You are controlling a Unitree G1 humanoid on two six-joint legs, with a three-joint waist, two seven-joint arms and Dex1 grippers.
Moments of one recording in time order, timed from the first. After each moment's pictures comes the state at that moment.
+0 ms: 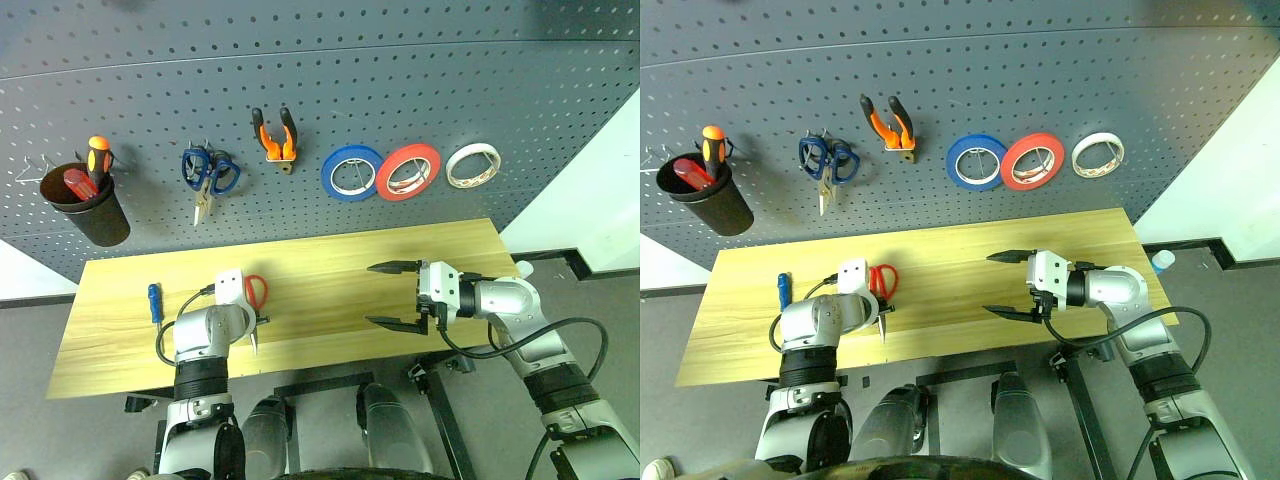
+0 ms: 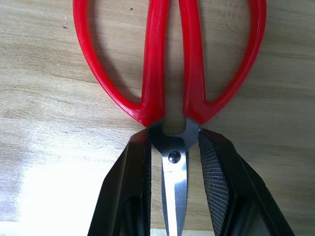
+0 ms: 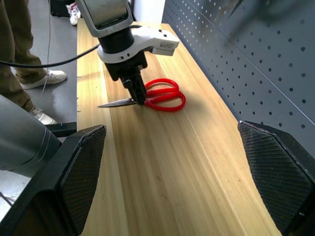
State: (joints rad) left arm -0.38 -0.03 0.29 0.11 -0.20 1.22 0.19; right arm -0.29 -0.61 0.18 0.18 0.27 -0.25 1.19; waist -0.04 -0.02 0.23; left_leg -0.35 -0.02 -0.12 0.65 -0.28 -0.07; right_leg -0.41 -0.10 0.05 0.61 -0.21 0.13
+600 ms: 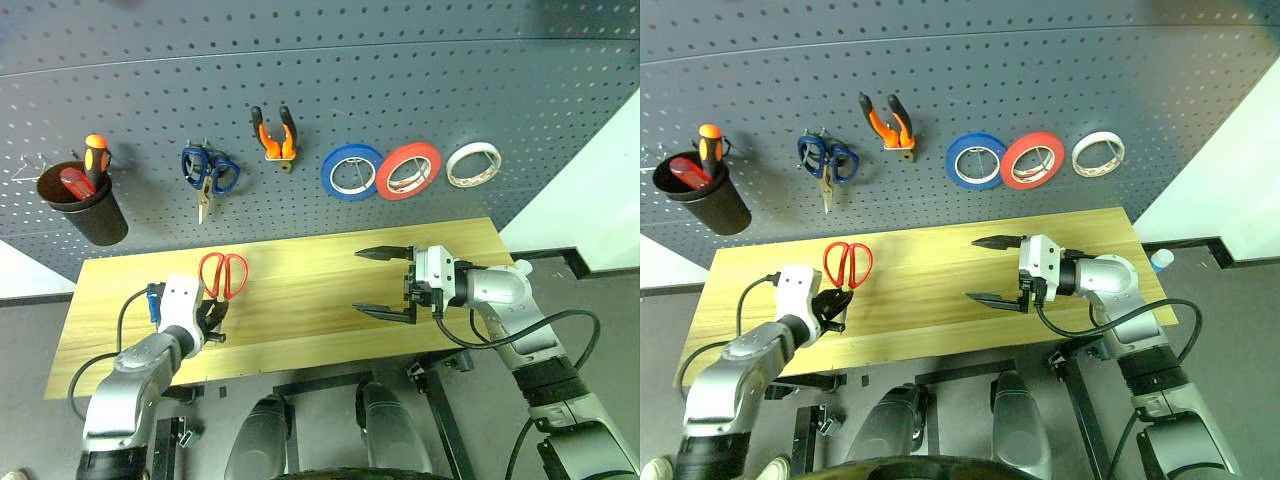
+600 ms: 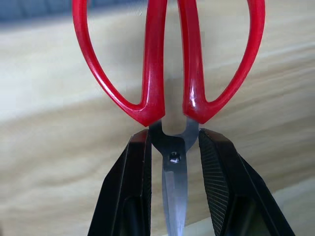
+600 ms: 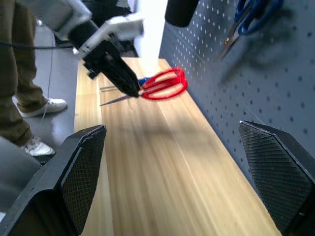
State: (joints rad) left arm 0.16 0.35 0.23 -0.35 -0.32 0.56 -0.46; right arm -0.34 -0.54 0.17 0.08 0.35 -0.16 1.18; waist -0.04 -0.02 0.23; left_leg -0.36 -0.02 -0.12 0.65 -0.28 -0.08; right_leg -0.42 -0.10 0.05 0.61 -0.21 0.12
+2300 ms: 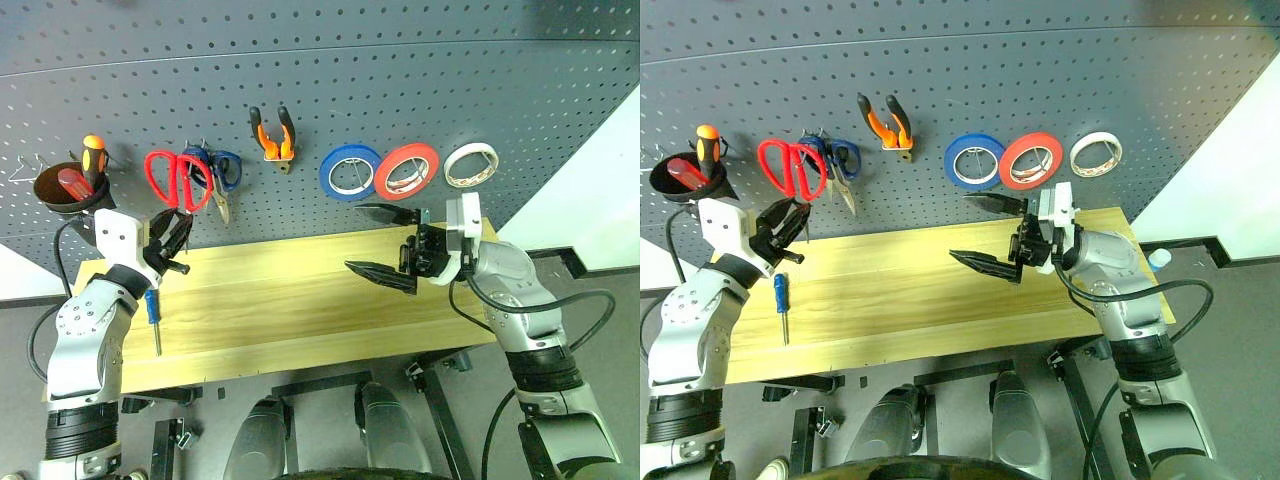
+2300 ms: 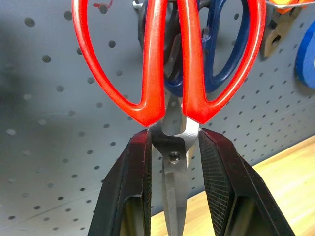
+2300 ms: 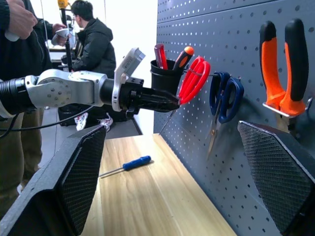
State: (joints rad) left arm -0.12 0.47 0.33 -0.16 -0.36 0.23 -0.49; right arm -0.40 -0.47 0.05 -0.09 0.60 0.13 1.14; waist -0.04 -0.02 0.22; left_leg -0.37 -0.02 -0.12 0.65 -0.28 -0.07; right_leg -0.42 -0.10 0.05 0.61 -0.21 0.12
